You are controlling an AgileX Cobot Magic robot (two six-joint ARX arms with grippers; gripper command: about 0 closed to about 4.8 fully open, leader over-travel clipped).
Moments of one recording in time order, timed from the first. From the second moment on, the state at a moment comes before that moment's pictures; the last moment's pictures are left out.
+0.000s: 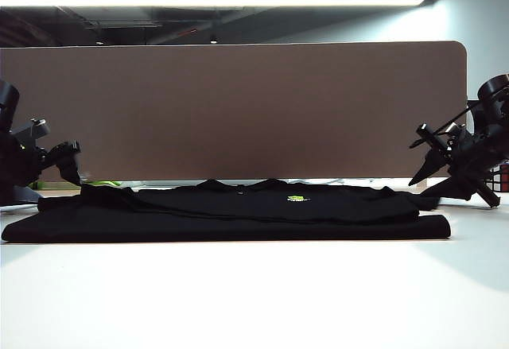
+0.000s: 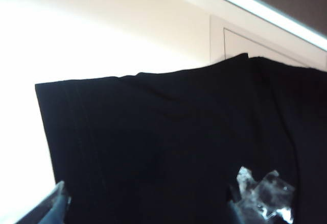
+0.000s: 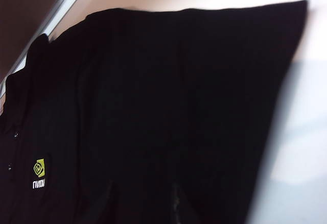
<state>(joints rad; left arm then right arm) 0.19 2.27 1.53 0.21 0.32 -0.29 -0.16 2.30 1.62 0.05 -0.60 0.56</state>
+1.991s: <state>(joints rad) 0.15 2.24 1.69 0.00 0.51 -0.04 -0.12 2.31 1.72 0.08 -0.71 0.54</state>
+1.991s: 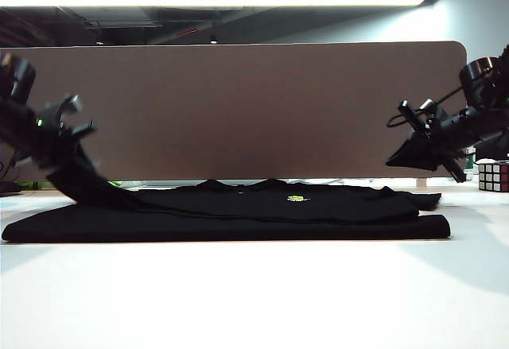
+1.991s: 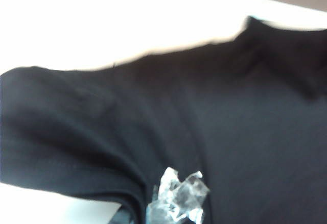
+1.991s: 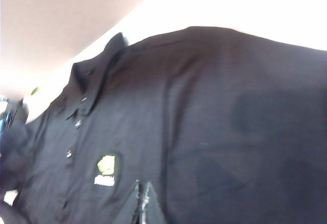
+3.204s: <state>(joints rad) -0.03 2.31 1.69 0.09 0.43 -0.02 -0.12 2.29 1.75 -0.27 -0.41 0.39</state>
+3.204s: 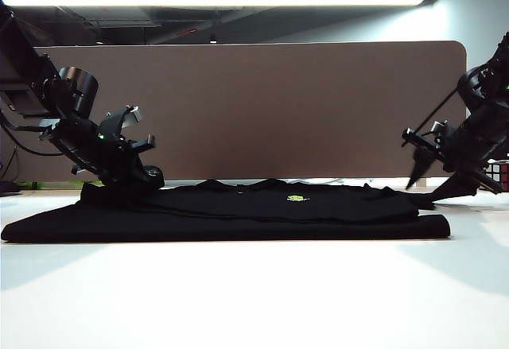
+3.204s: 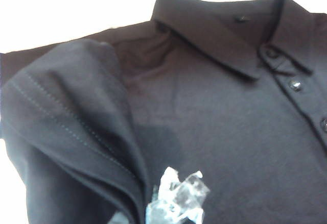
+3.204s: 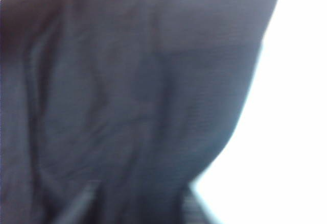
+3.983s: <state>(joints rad) -0.09 2.31 1.69 0.14 0.47 -0.02 0.07 2.16 1.86 -0.19 -0.60 0.39</state>
